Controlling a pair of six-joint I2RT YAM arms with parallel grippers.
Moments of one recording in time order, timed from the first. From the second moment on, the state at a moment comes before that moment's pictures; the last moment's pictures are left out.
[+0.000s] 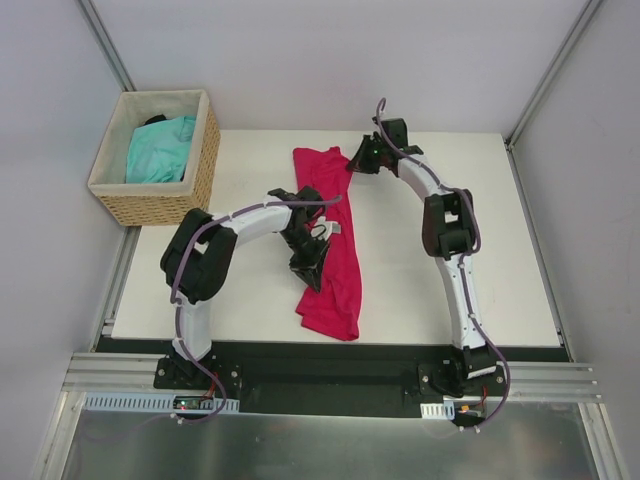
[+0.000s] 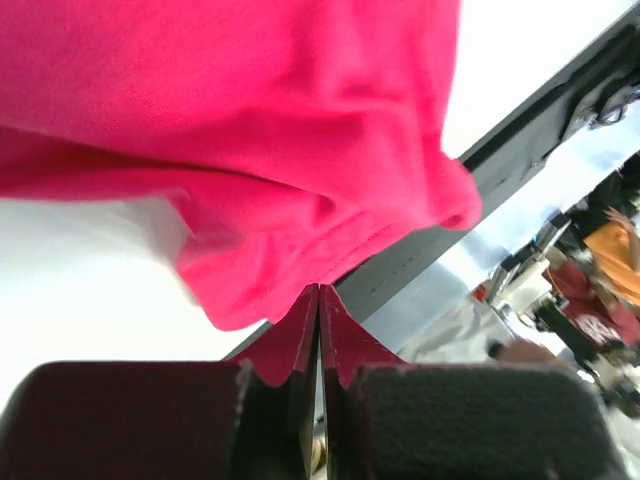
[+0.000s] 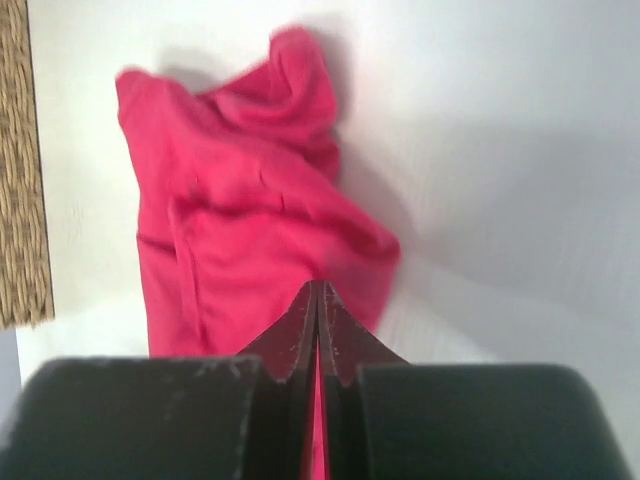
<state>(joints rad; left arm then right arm) -0.62 1.97 1.36 -0.95 0.68 -0.23 0.29 2.63 2.32 -0.36 -0.40 0.56</state>
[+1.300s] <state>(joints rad) -0.34 2.35 2.09 -0.88 0.52 -0.30 0.32 1.82 1.54 -1.12 -0.61 0.04</state>
